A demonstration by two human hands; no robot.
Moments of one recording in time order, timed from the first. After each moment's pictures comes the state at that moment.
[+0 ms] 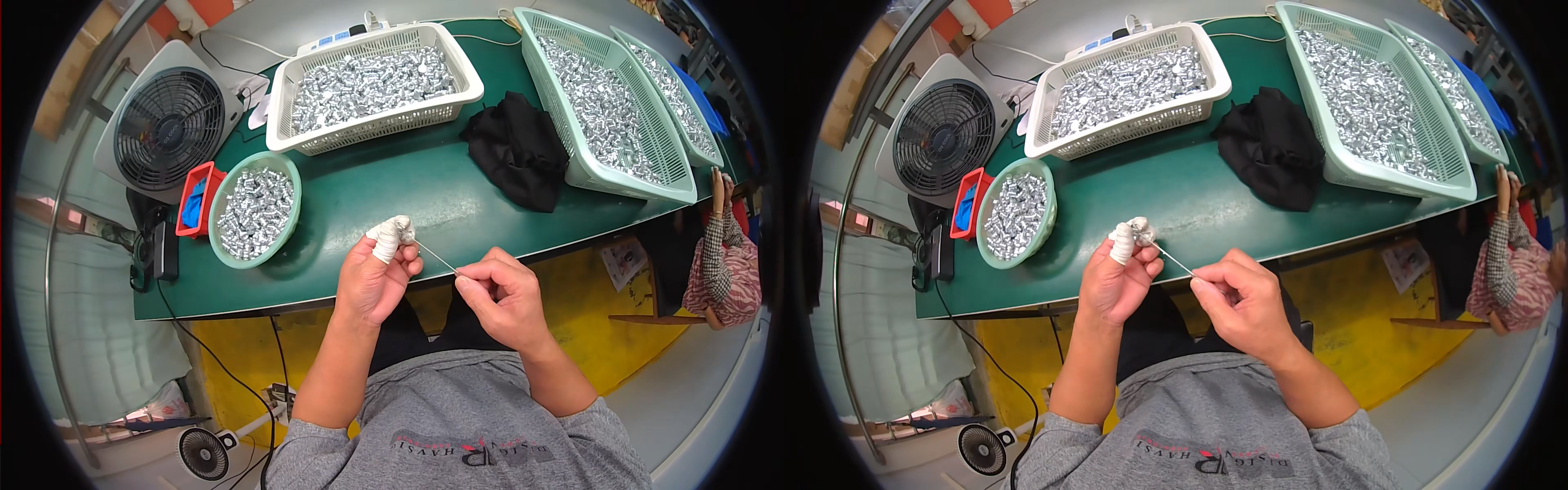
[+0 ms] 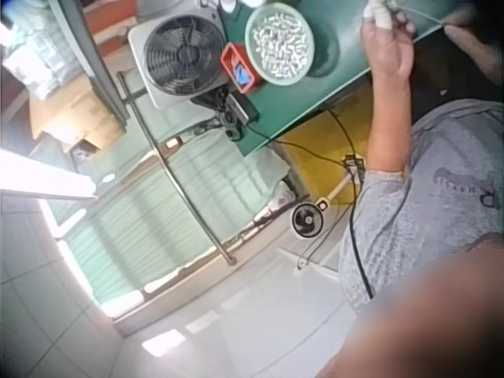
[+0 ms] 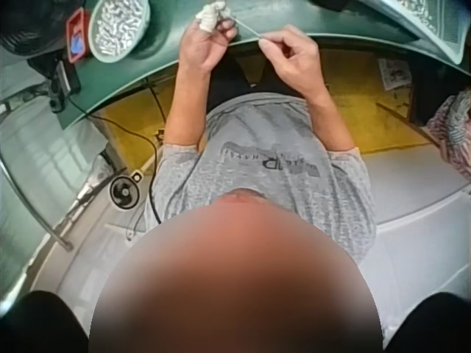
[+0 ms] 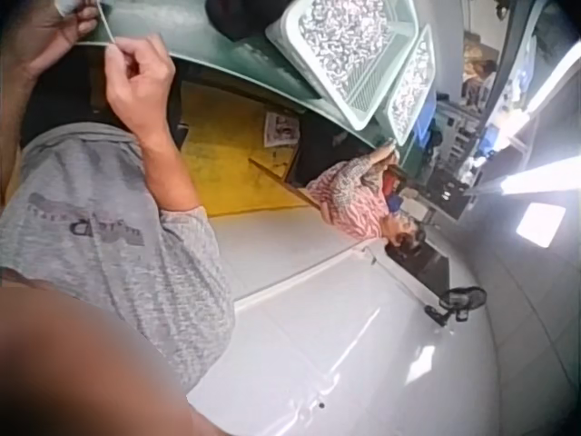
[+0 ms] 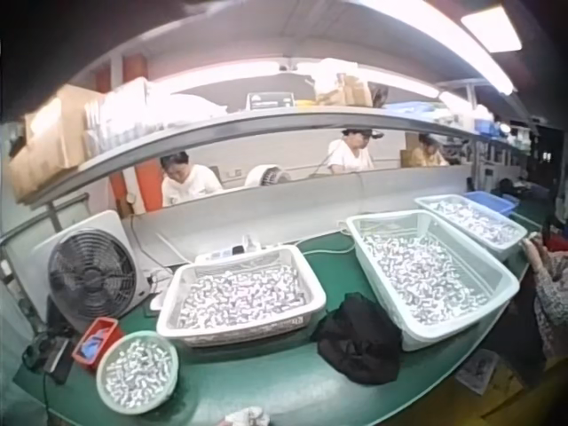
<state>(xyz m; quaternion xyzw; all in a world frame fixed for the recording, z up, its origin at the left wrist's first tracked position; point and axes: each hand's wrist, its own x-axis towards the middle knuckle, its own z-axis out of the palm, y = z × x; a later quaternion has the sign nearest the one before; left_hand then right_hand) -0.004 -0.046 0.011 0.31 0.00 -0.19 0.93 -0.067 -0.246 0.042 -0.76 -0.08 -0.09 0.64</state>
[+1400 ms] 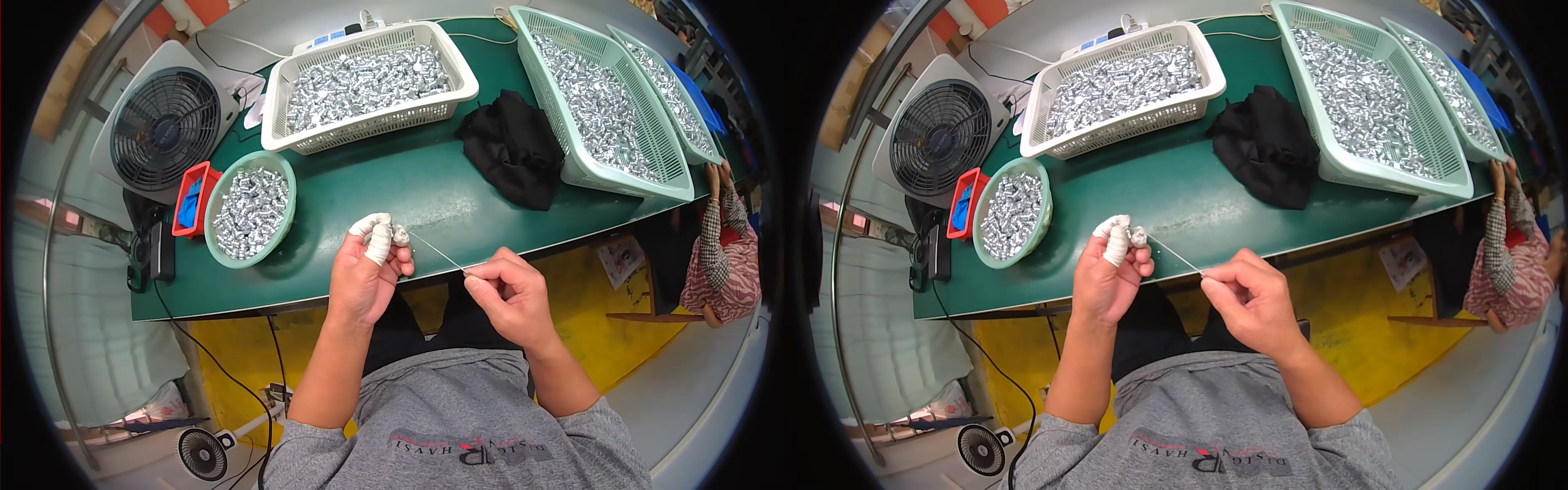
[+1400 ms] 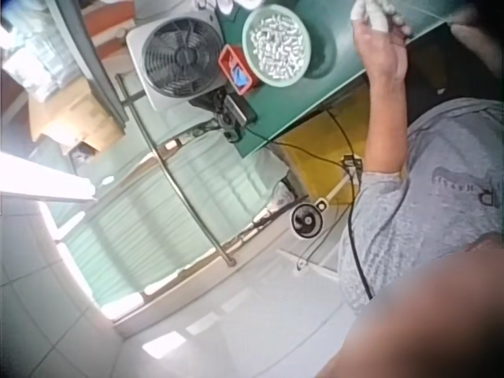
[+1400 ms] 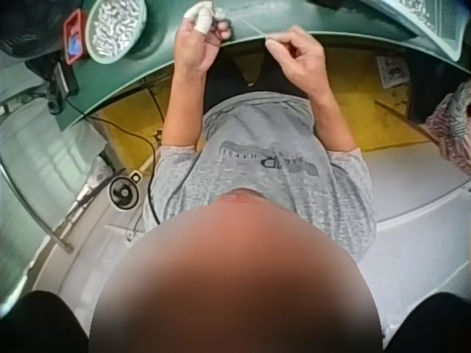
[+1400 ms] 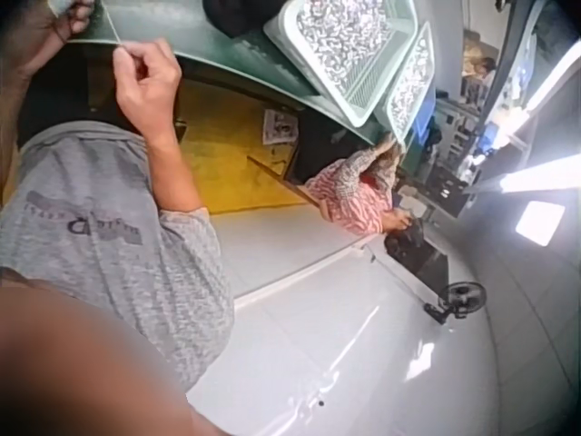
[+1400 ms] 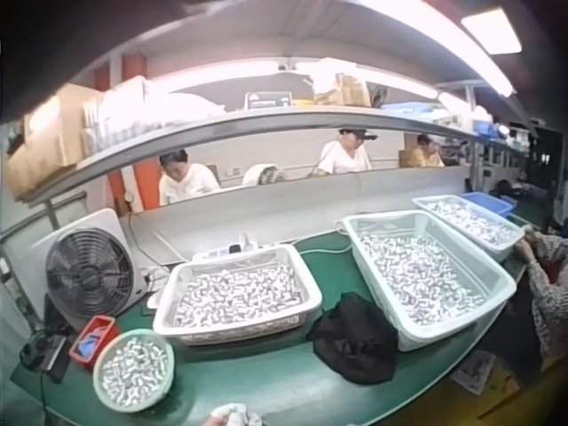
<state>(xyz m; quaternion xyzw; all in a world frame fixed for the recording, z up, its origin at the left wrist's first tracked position) -0.008 -0.047 0.016 0.37 0.01 -0.13 0.92 -0.072 -0.264 0.030 -0.75 -0.07 -0.08 0.65</state>
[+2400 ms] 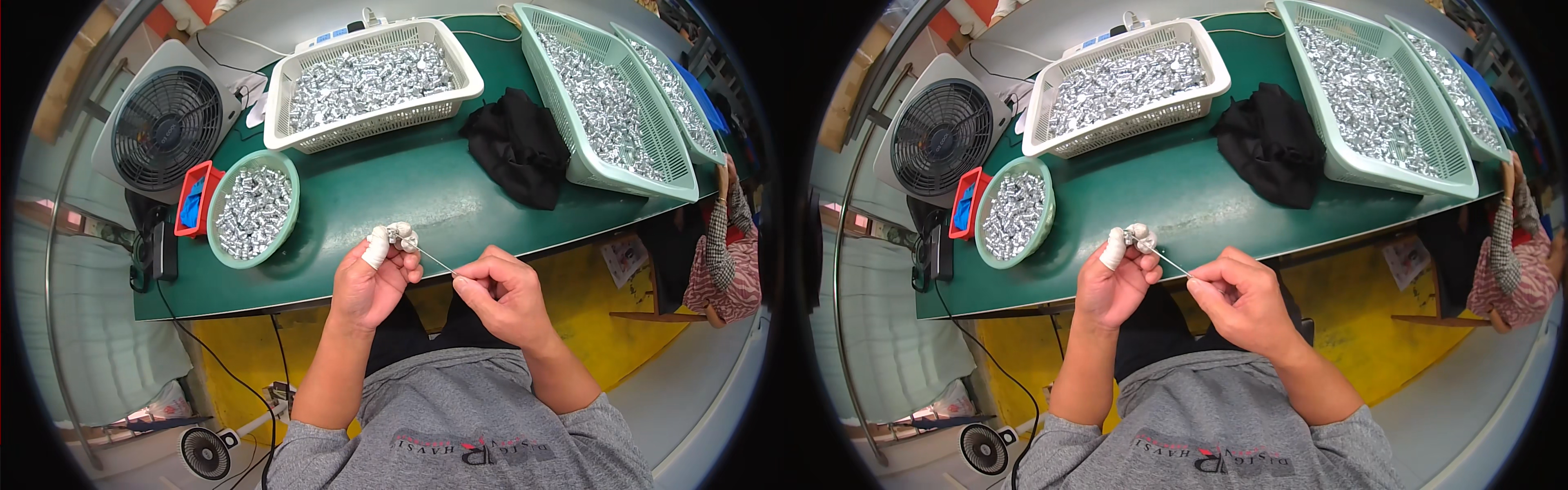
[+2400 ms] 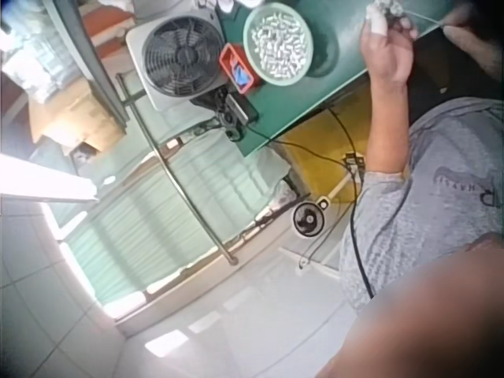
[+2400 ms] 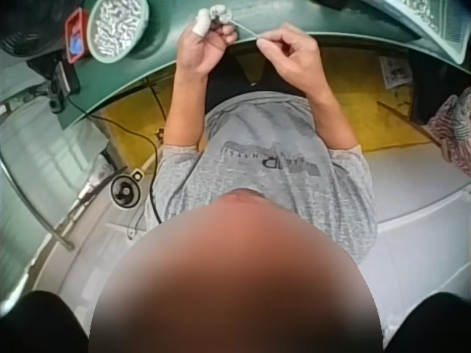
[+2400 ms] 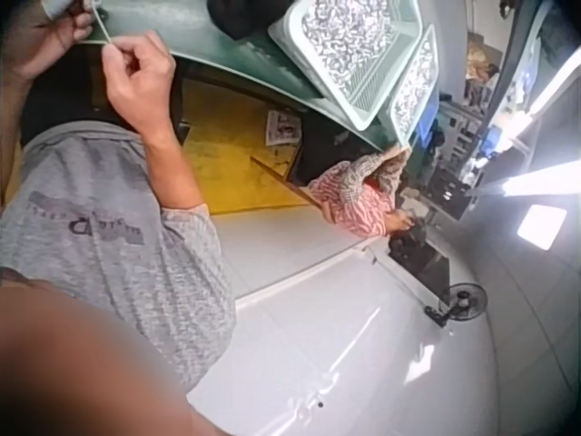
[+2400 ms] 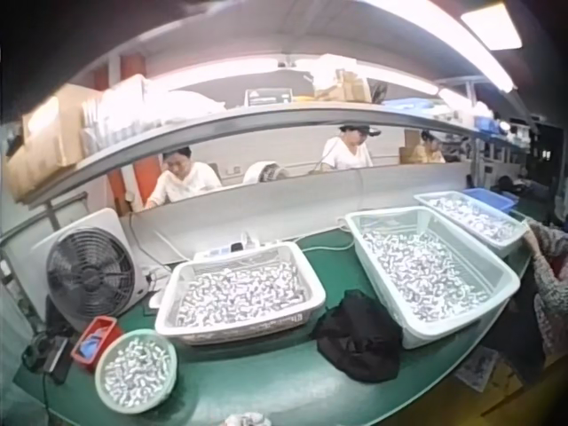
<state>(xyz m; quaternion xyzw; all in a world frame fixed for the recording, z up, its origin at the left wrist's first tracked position) -0.007 -0.036 0.006 0.27 -0.02 -0.23 0.93 -0.065 -0.248 0.044 -0.75 -0.08 -0.05 0.66</state>
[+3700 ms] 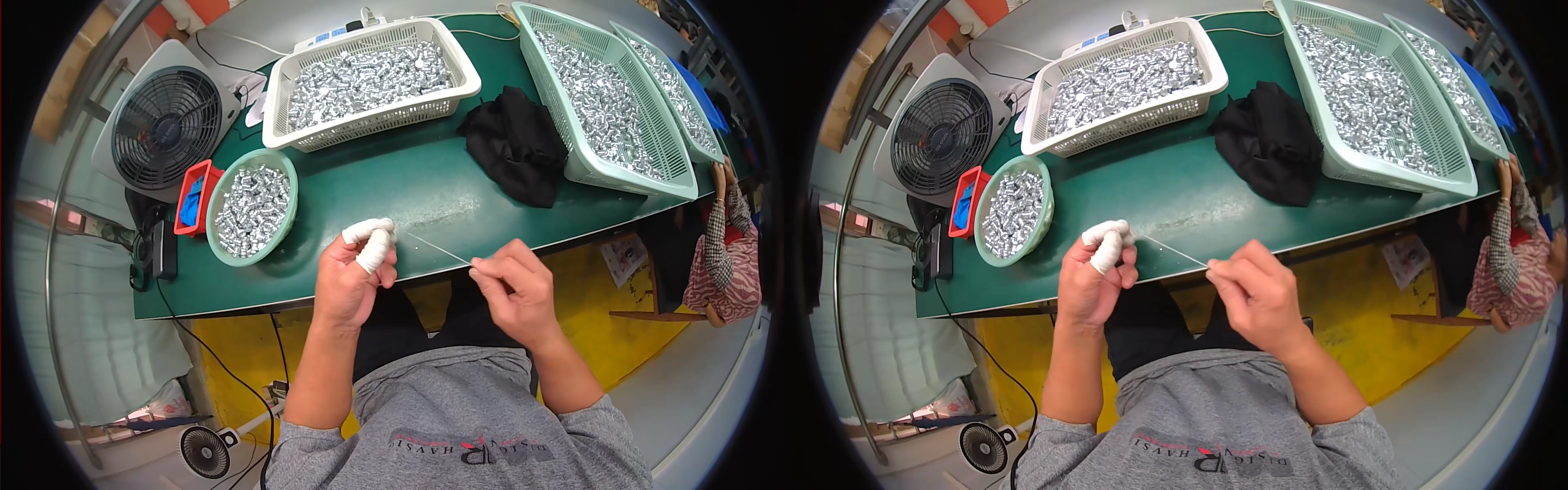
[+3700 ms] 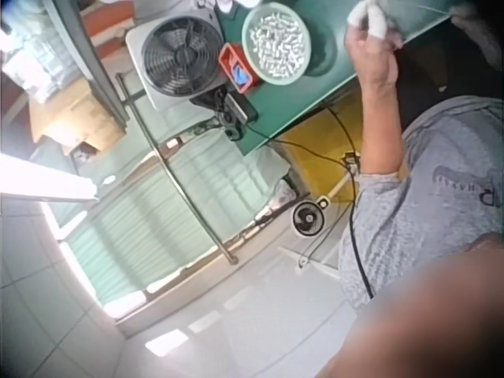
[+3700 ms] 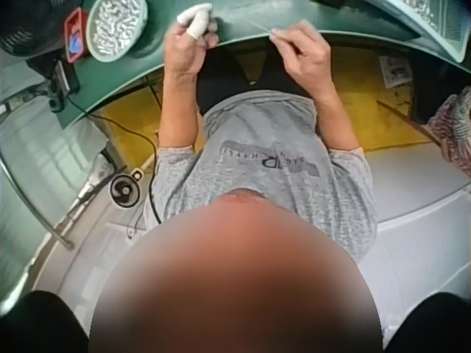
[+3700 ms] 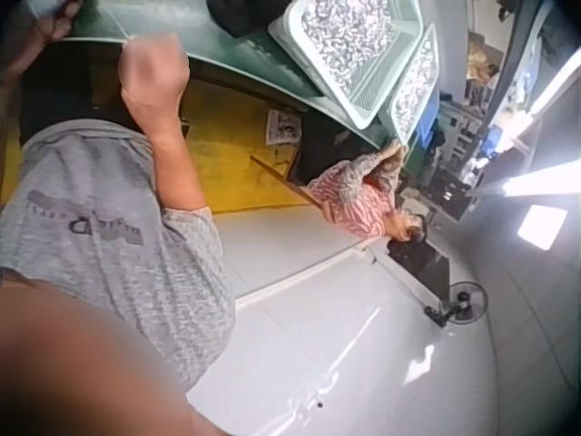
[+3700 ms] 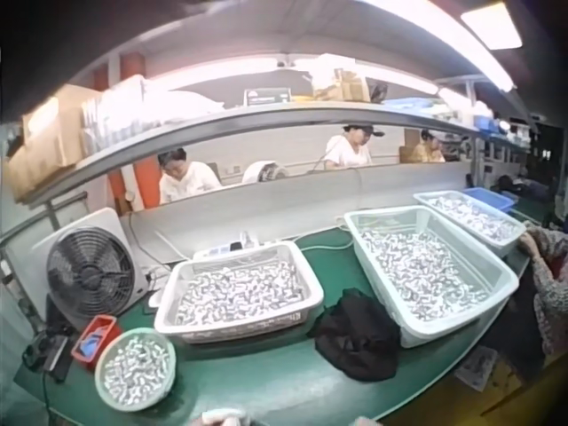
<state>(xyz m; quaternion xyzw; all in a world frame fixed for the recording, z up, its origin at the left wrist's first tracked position) -0.013 -0.022 0.025 0.45 -0.02 -0.15 0.88 -0.063 -0.266 0.031 -0.82 -0.17 -0.22 0.50</state>
